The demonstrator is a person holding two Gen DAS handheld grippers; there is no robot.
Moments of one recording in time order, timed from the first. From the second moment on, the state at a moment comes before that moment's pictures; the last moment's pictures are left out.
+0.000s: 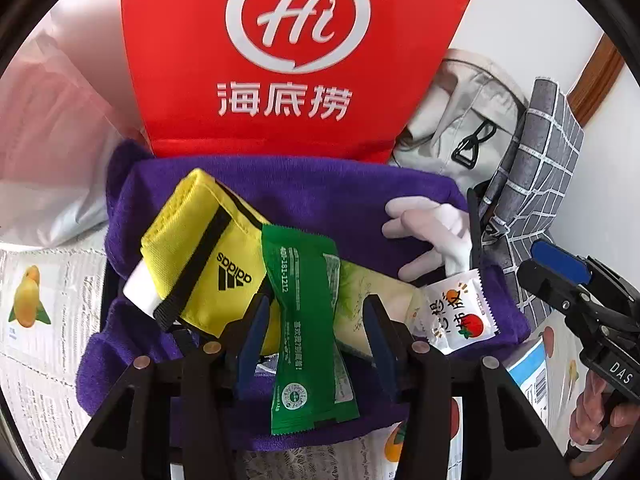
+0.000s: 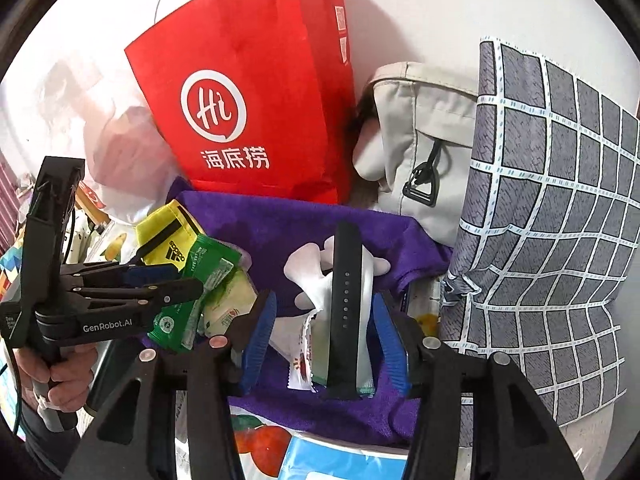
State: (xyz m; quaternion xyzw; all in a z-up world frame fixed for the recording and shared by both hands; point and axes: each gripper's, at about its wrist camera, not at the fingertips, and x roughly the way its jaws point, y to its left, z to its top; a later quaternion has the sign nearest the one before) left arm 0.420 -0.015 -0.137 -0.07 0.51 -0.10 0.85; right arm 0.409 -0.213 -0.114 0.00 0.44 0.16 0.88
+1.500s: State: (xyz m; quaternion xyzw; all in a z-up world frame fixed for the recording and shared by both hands) left arm 0.110 -0.024 -0.011 -0.02 0.41 -0.01 0.91; right arm 0.099 -0.219 -0.007 -0.01 0.38 0.03 0.92
